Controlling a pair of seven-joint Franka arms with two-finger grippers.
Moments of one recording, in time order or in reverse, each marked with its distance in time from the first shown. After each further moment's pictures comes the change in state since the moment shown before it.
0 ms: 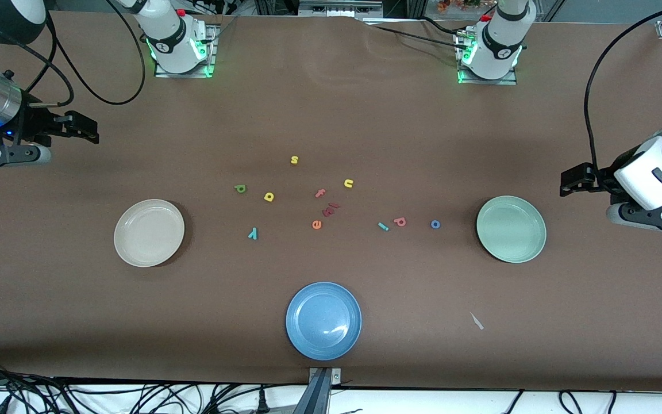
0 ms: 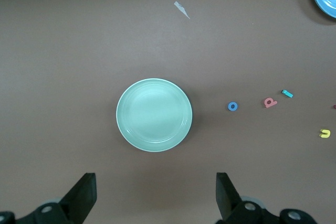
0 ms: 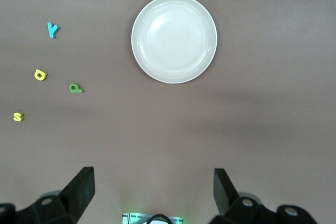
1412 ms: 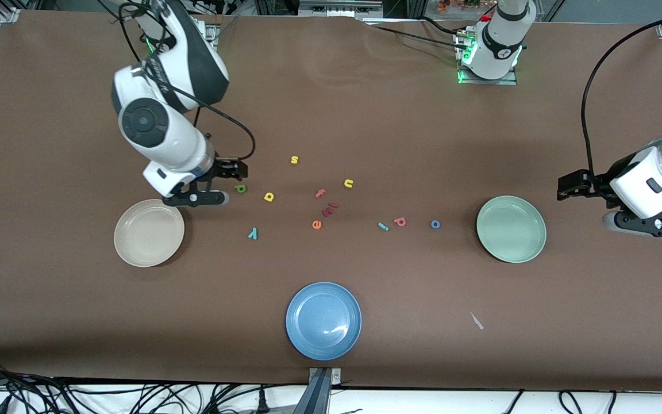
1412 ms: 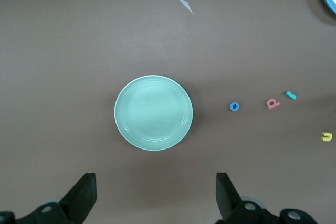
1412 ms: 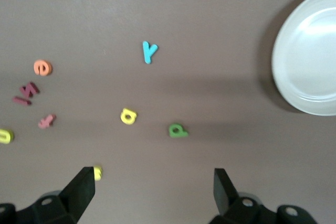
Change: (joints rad) left arm 0.004 0.024 -0.001 -0.001 0.000 0.000 -0.043; right arm 0.393 0.280 0.006 -0.119 0.087 0.460 0.483
